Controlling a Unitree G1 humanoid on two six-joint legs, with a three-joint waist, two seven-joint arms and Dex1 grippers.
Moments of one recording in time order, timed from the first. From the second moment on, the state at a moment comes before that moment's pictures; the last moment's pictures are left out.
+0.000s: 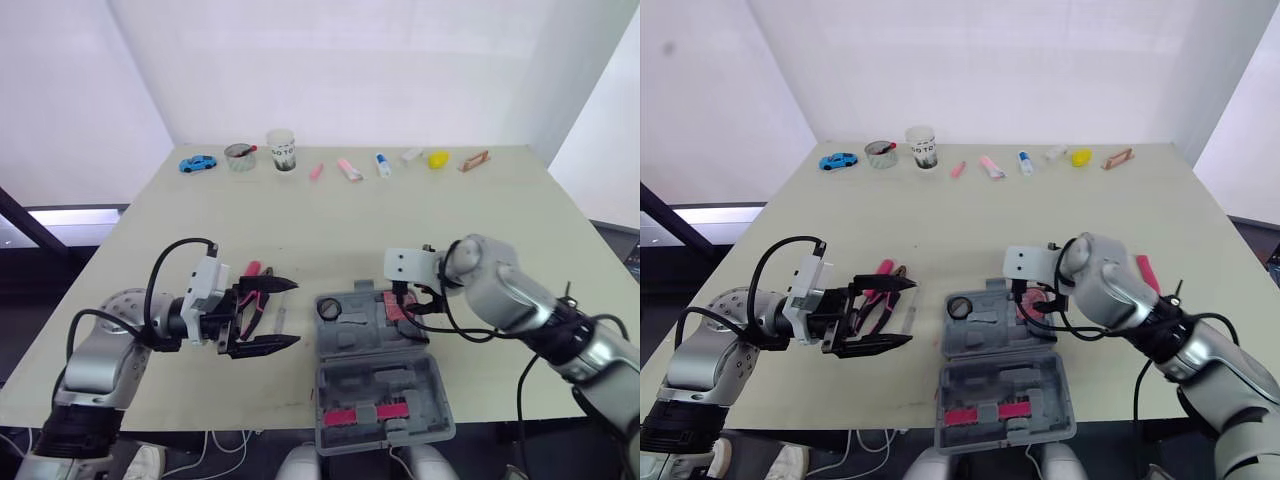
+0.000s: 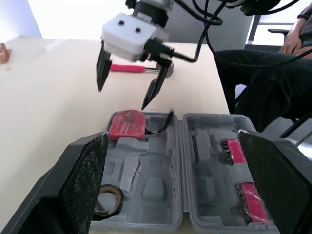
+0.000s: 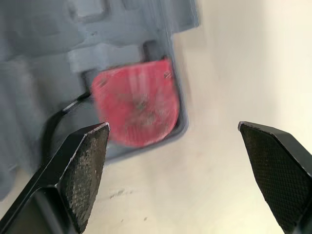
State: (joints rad) left arm -0.19 0.79 0.11 -0.11 -0.59 0.19 -1.40; right arm -0.80 -0.67 0.64 -0.26 -0.26 1.00 1.10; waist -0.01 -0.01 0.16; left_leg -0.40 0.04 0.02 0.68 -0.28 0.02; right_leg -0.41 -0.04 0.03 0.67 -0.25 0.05
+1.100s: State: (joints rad) left arm -0.23 0.78 0.11 -0.10 -0.59 0.19 -1.39; right arm -0.35 -0.30 0.10 0.36 0.14 0.09 0.79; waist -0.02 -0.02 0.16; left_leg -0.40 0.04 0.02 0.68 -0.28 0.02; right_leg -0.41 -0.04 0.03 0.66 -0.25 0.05
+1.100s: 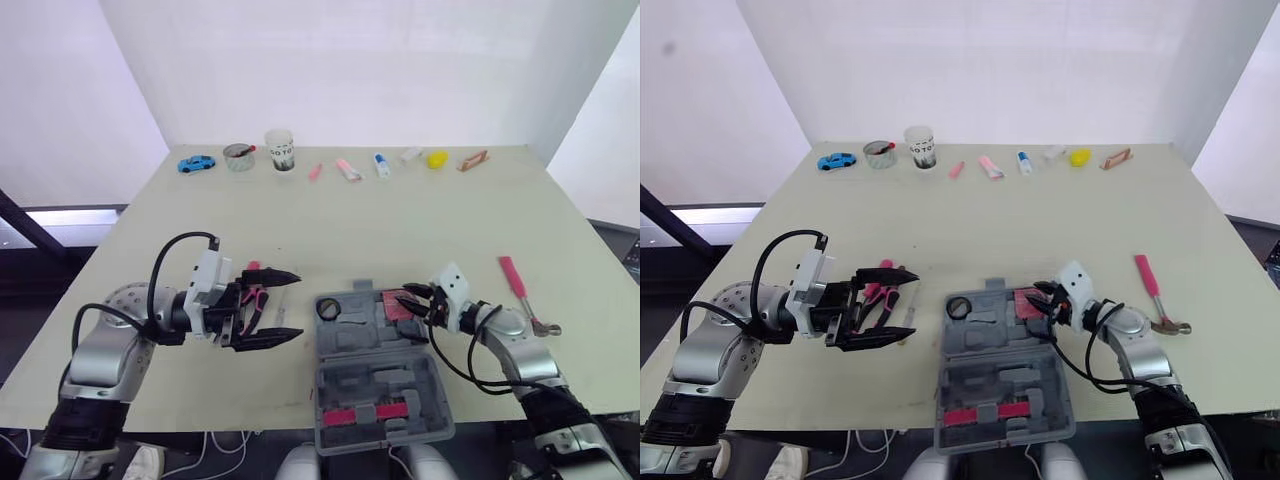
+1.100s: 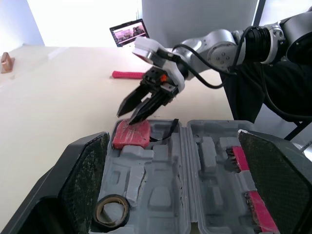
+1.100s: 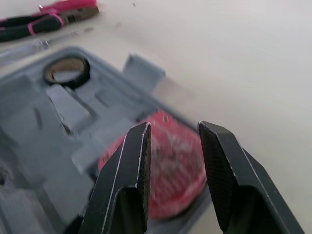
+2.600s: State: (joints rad) left arm 0.29 0.69 0.48 0.12 -0.53 0.08 -1.10; right arm 0.59 -0.29 -0.37 -0.31 0.39 -0.01 0.58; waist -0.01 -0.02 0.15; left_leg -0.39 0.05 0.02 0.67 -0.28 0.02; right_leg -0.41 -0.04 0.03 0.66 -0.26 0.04
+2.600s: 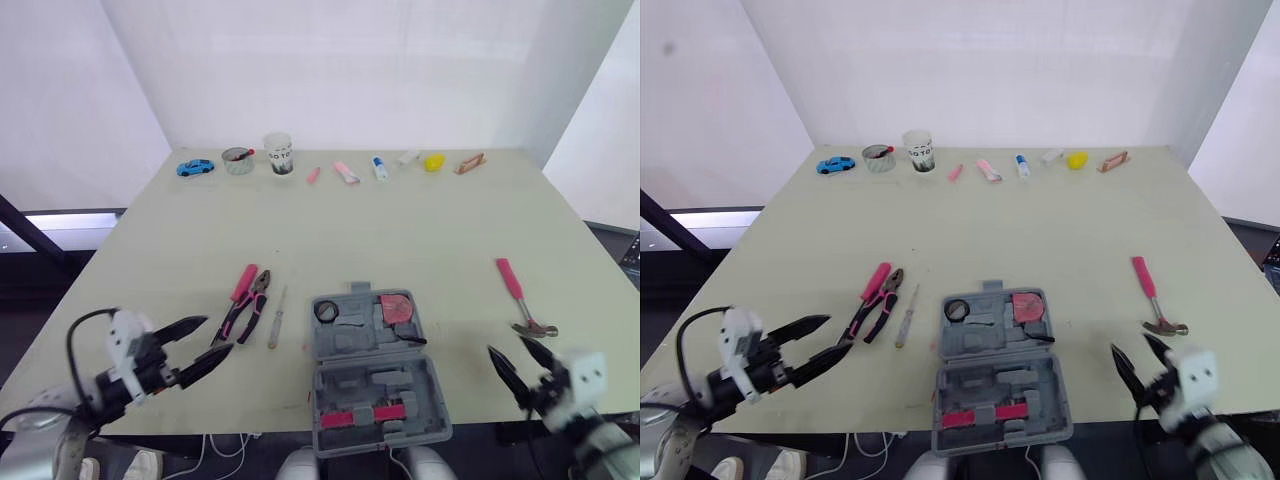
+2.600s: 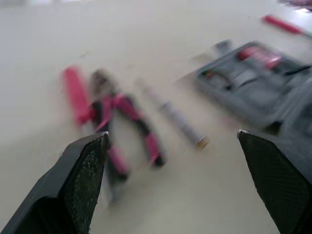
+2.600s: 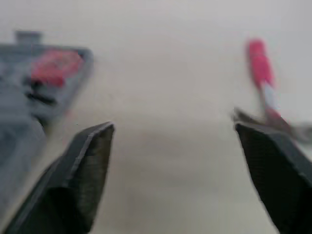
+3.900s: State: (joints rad) left arm 0.03 0.36 0.22 -0.26 -0.28 0.47 -0.27; right arm 0.19 -0.66 -0.22 -0.46 0.61 0.17 0.90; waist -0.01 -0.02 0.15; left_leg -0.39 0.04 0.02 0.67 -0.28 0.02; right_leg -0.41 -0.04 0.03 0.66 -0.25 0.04
